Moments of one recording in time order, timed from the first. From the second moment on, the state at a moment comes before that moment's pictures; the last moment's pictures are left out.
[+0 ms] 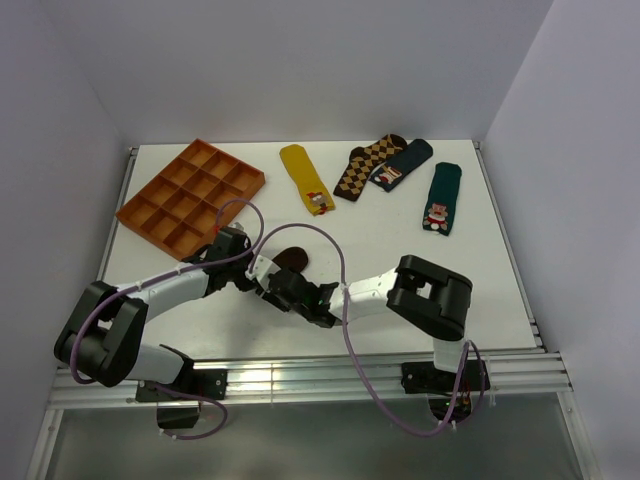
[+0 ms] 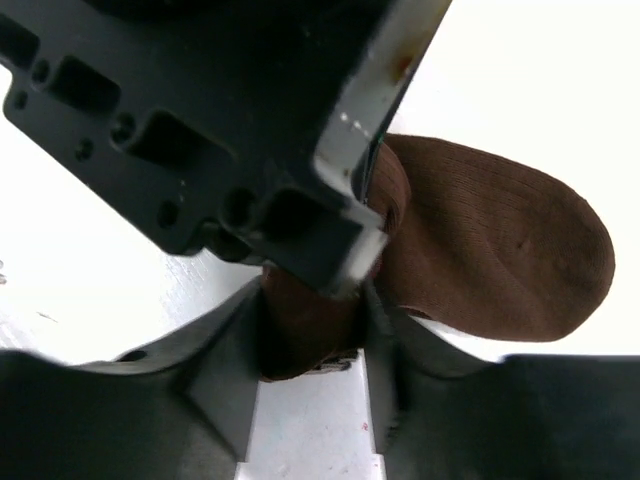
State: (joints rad) left arm -0.48 1.39 0.60 -0.13 0.13 -0.93; right arm 1.17 1.87 0.91 0.33 0.32 -0.07
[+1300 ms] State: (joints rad) left arm -0.31 1.58 0.79 -0.19 0.21 -0.78; right arm 1.17 1.83 0.90 0.30 0.28 -0.14
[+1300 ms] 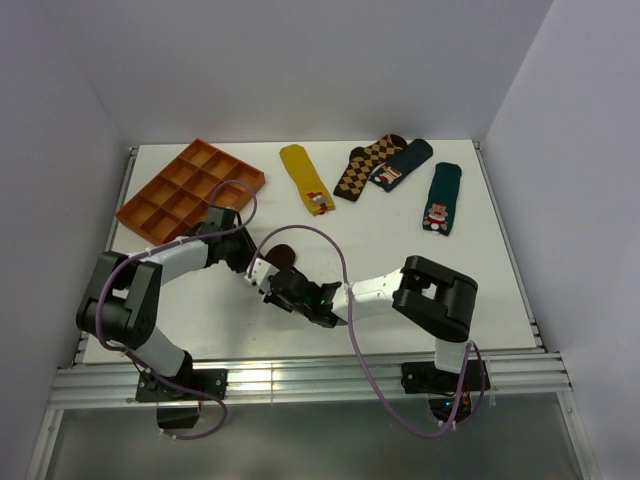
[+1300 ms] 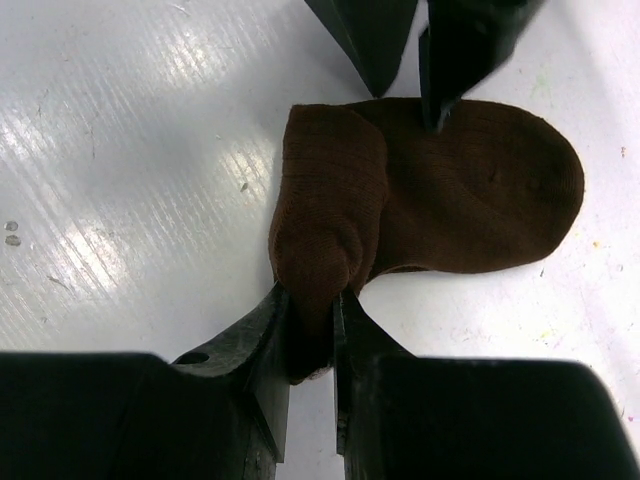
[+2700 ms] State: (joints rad) left arm -0.43 1.71 0.79 0.05 0.30 -0.78; right arm 1.17 1.81 0.90 0.26 0.23 -0.20
